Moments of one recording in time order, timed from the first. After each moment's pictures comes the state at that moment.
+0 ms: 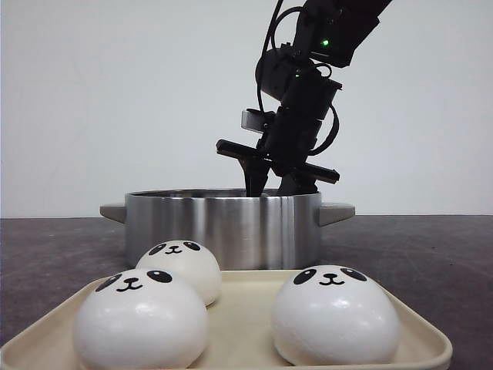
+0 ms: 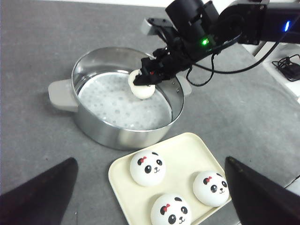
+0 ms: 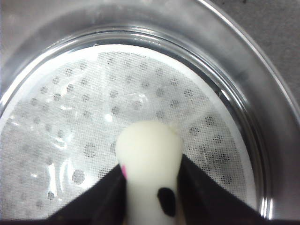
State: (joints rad) left arm -0.38 0.58 1.05 -0.94 0.26 -0.21; right arm 0.52 2.11 1.68 -0.59 -0.15 0.31
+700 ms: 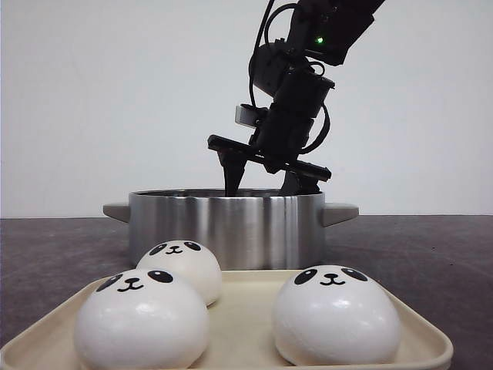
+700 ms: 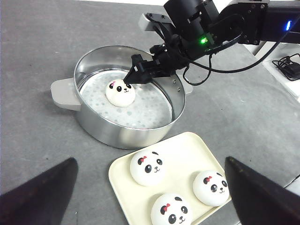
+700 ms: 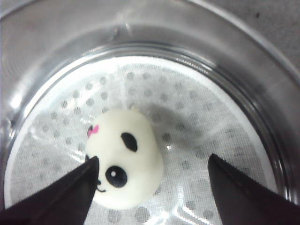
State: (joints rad) left arm -0.38 0.58 1.05 -0.94 0.26 -0.21; right arm 0.52 2.11 1.70 -0.55 -0.14 0.35
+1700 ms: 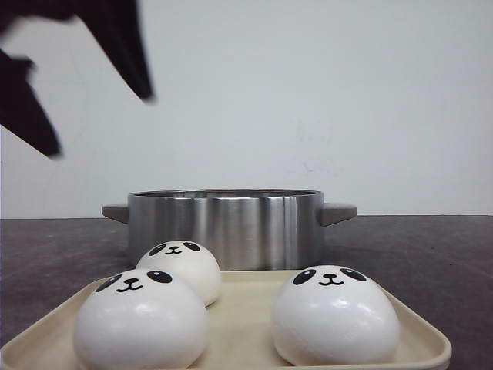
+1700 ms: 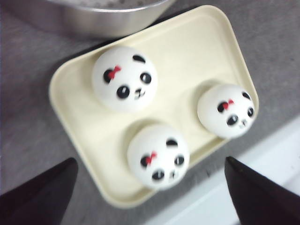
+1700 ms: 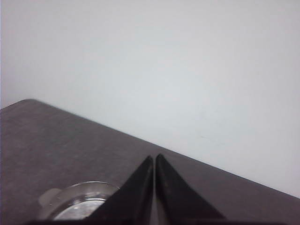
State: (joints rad) left arm -0.70 1.26 1.05 -0.88 0.22 -0.36; right arm 0.77 1.01 1.86 -0.94 0.39 -0.03
